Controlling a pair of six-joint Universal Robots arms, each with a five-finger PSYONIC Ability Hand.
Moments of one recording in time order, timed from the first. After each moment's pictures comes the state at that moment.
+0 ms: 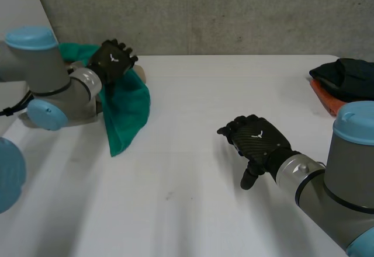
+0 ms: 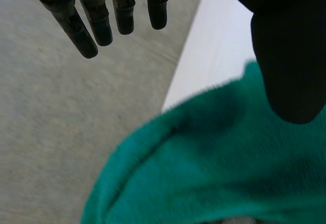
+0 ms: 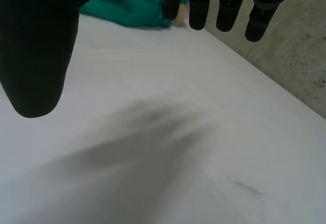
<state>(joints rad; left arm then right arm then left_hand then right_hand) 4.46 -2.52 -0.61 2.99 -1.26 4.03 2.04 -1.29 1.73 -0.05 1.35 2.76 0.21 0.21 0.21 0.20 0.05 0.22 0.21 0.20 0.21 0.05</state>
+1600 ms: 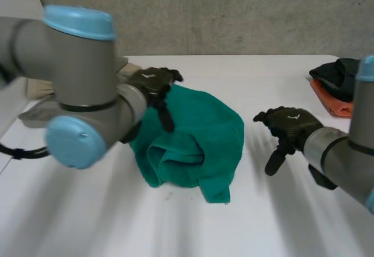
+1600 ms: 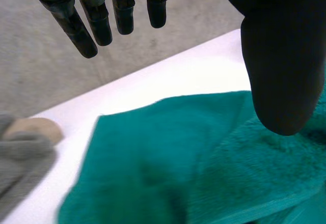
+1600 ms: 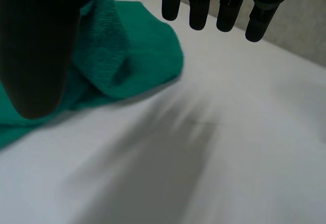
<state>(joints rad) 4.12 -2.18 -0.90 2.73 -1.62 3.18 1.97 -1.26 1.50 0.28 1.52 2.98 0.19 0.21 0.21 0.20 0.05 0.22 0.21 0.20 0.21 0.05</state>
